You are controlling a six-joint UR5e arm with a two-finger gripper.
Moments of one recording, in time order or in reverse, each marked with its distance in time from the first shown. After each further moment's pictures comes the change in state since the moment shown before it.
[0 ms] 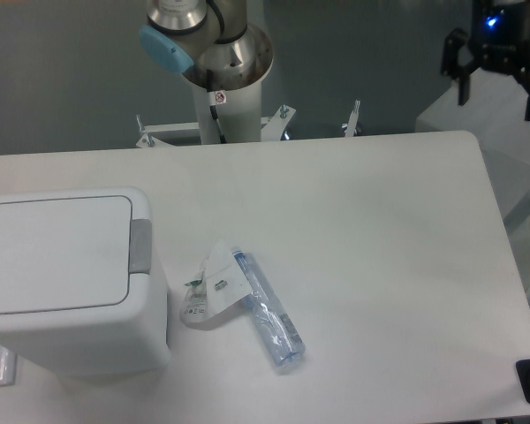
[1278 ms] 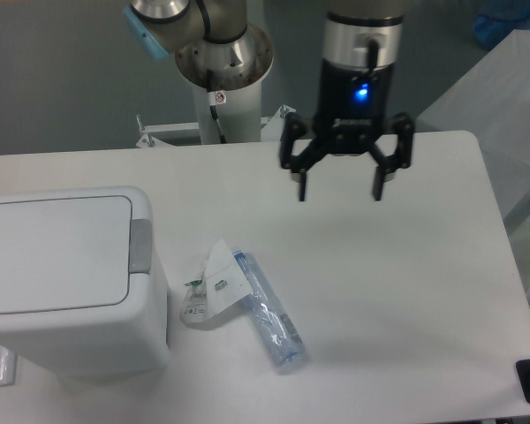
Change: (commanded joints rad) arm -0.304 0.005 0.000 0.058 -0.195 -0.916
